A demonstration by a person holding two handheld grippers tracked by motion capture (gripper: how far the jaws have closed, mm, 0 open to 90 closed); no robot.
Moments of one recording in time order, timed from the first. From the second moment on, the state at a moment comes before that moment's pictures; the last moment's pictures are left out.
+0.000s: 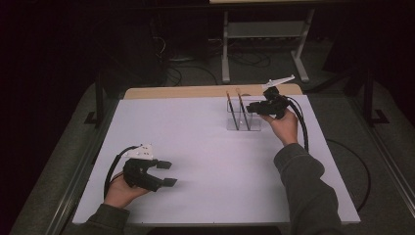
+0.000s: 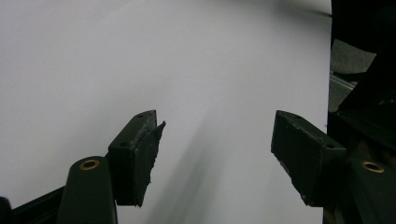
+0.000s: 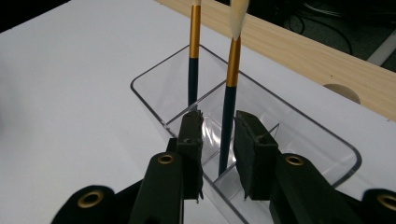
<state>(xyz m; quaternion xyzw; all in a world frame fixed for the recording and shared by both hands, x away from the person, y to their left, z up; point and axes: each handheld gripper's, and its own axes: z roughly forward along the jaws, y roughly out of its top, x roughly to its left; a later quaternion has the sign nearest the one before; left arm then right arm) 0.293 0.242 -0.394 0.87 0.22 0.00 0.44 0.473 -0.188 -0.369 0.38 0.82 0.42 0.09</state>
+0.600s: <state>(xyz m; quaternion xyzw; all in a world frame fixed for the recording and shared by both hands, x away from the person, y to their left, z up) 0.293 0.242 -0.393 0.87 0.23 0.00 0.44 0.452 -0.199 -0.371 0.37 0.81 0.44 0.09</state>
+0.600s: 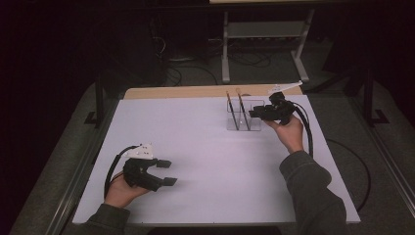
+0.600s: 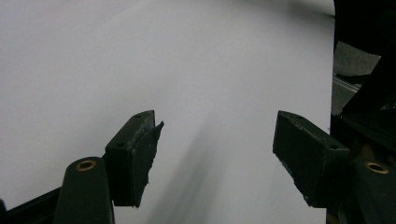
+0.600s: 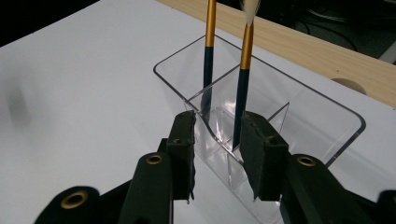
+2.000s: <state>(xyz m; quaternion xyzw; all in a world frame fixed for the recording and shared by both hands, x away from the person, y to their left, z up) 0.292 0.247 -0.397 0.86 0.24 0.02 0.44 0.403 -0.215 -0.376 0.36 0.81 0.46 0.08</state>
